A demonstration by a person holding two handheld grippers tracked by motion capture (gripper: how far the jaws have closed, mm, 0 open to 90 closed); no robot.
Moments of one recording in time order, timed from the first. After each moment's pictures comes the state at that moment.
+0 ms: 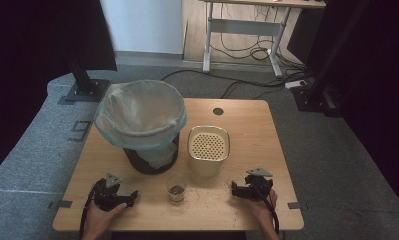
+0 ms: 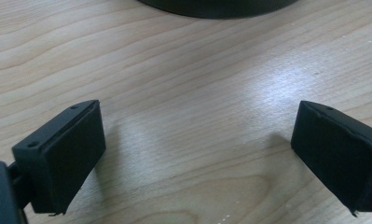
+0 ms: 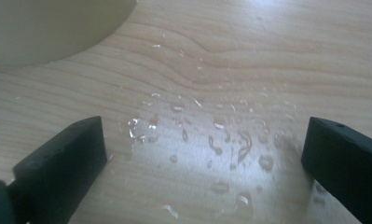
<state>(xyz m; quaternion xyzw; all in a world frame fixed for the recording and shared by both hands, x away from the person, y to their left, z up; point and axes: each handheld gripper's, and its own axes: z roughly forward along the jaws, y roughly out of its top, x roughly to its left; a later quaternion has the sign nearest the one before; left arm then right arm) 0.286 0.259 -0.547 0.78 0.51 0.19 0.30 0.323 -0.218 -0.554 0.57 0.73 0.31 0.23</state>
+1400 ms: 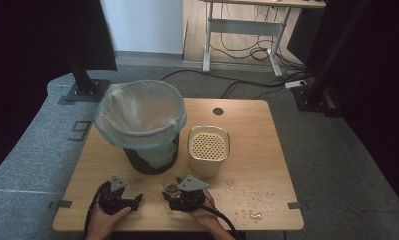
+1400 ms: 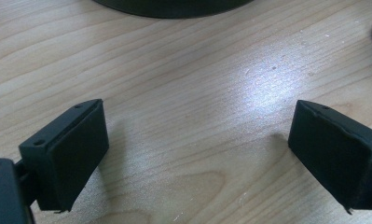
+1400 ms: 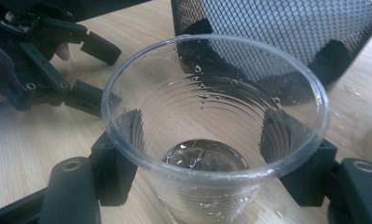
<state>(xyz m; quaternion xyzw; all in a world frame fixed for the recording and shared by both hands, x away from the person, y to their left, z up) 0.277 0.246 -0.547 0.80 0.49 0.18 0.31 0.286 -0.028 -0.533 0.29 0.80 0.51 0.16</state>
